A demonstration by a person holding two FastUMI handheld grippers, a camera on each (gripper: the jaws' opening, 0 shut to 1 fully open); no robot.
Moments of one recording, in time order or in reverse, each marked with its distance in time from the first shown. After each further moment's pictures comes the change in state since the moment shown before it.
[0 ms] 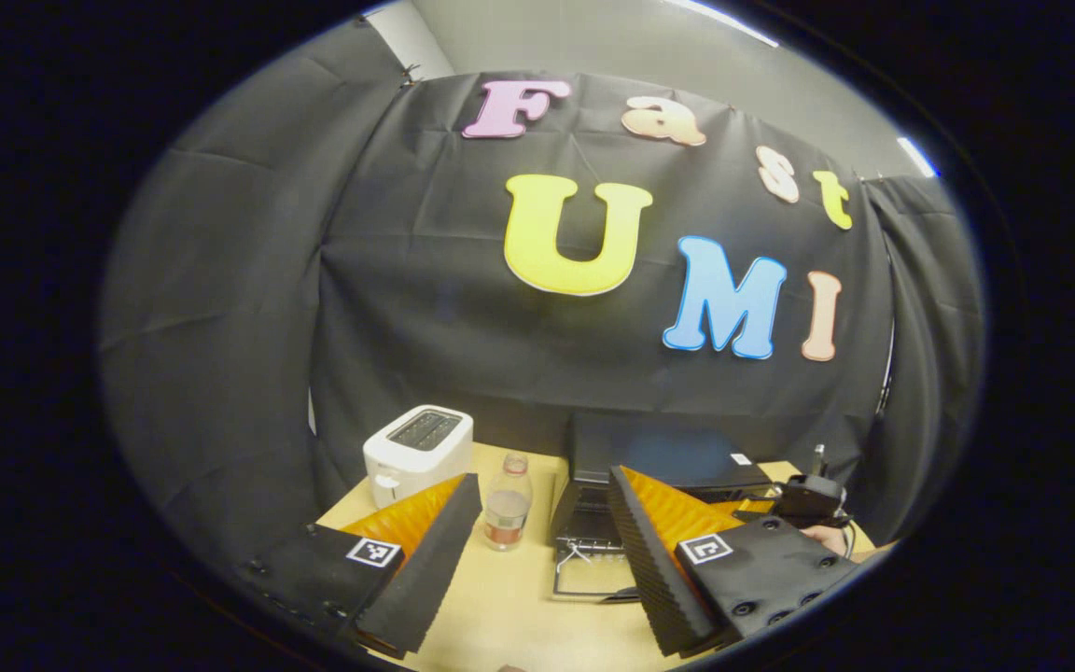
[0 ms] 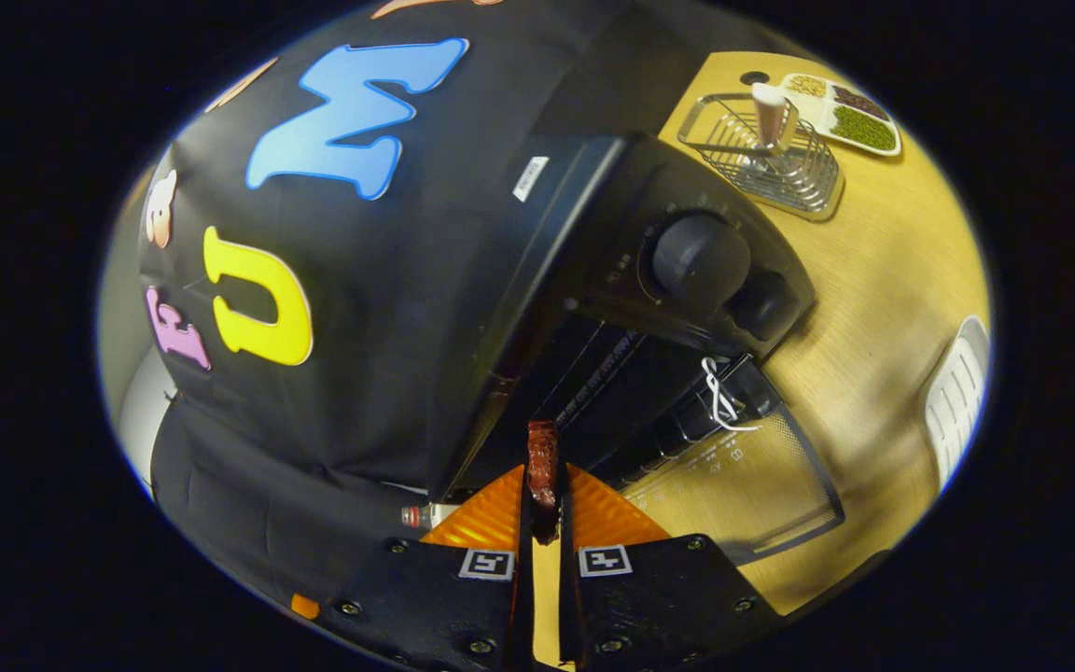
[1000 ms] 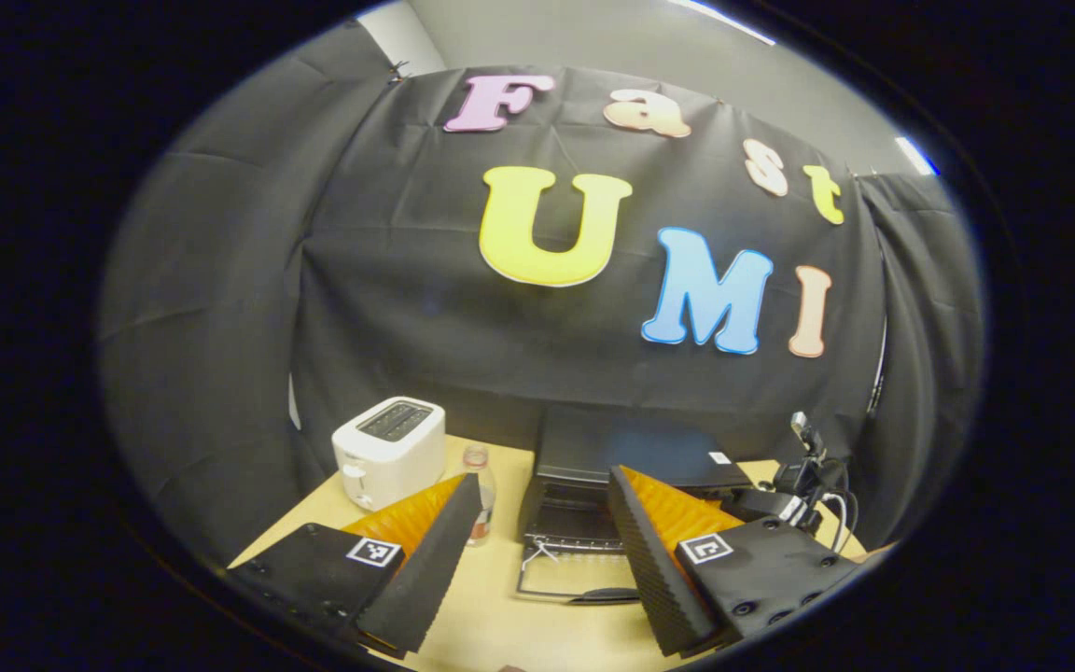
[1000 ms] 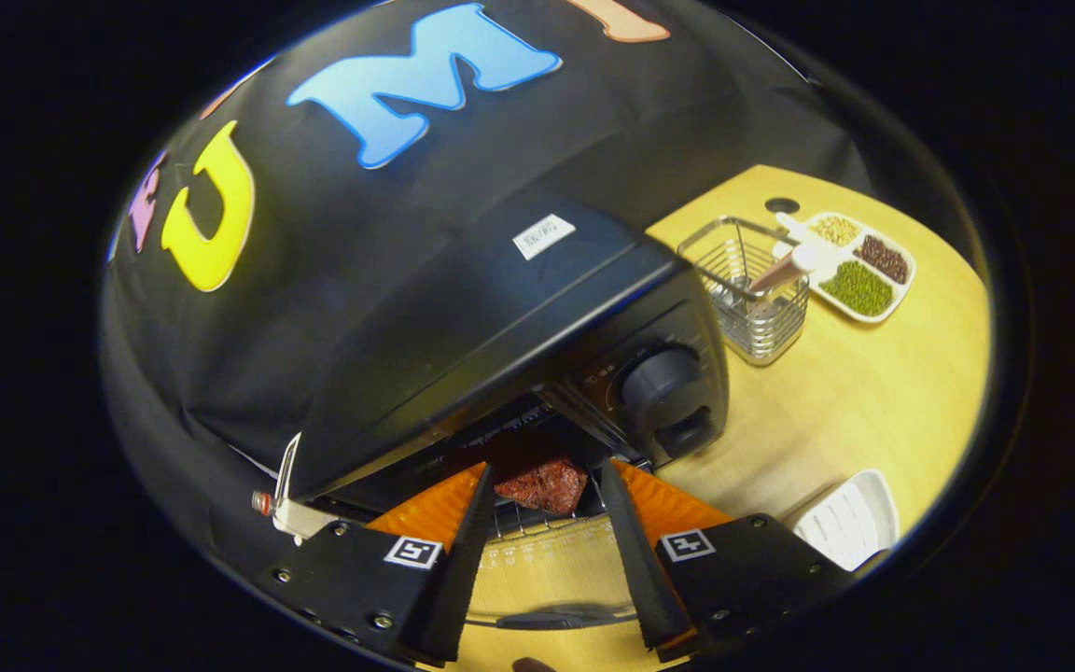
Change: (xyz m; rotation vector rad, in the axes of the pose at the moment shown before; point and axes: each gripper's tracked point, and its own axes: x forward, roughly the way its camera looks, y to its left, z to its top) left arm 0.013 -0.062 -0.001 0.005 -0.005 -0.044; right arm -0.043 -0.022 0.046 -0.498 -0.159 -0.305
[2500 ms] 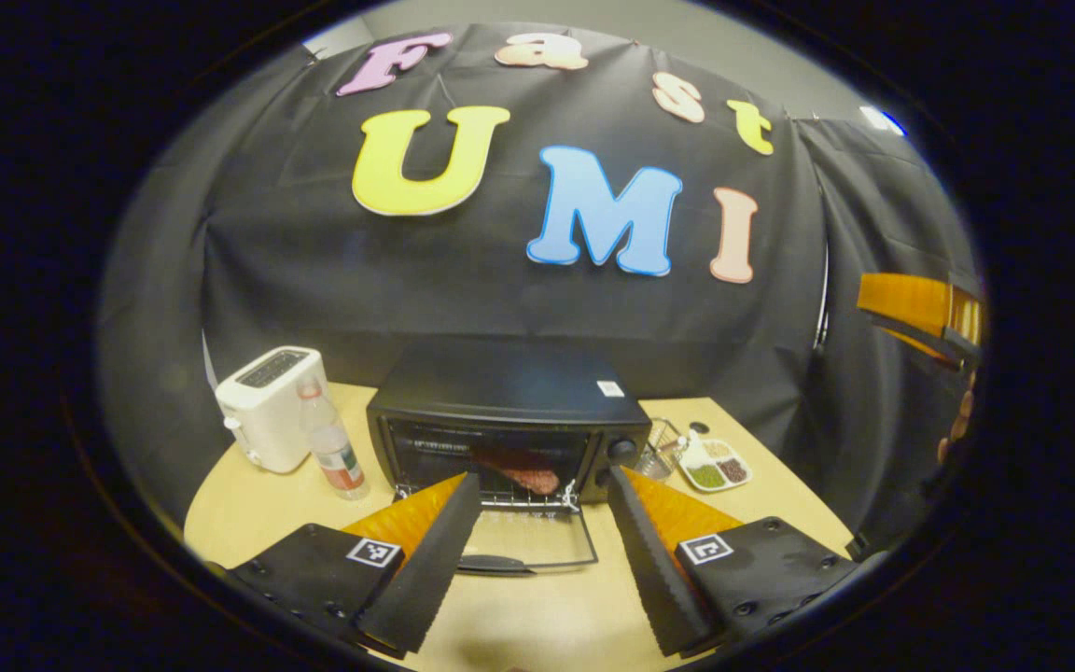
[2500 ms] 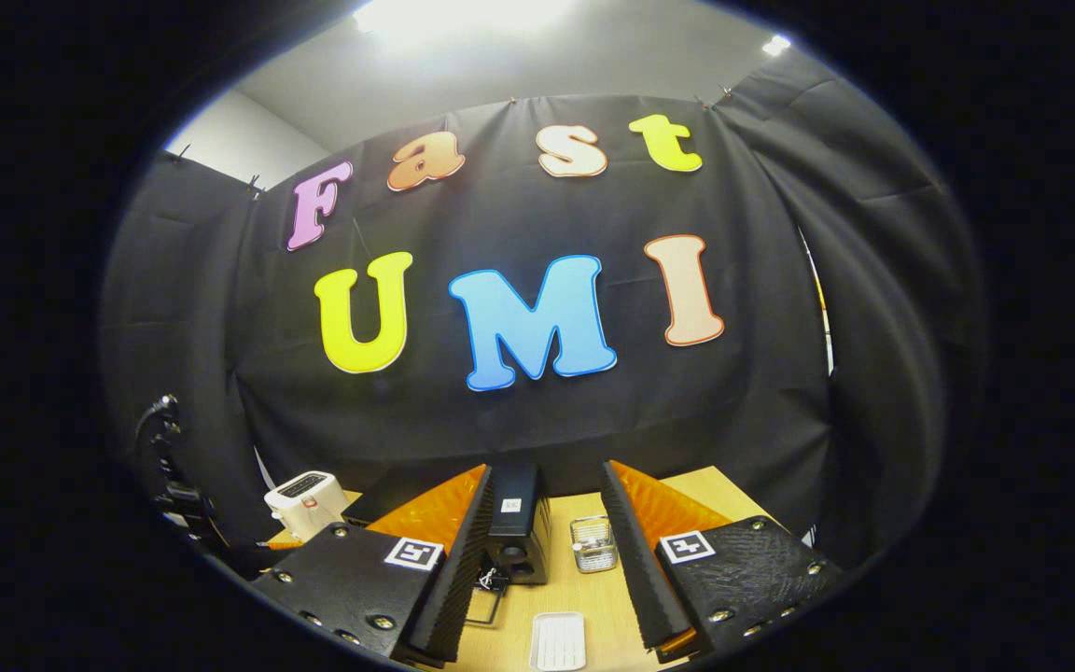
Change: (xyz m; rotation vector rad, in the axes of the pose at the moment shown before) left arm 0.027 -0.159 -0.114 0.074 0.234 -0.171; right arm -0.283 -0.023 0.172 -0.457 -0.562 0.038
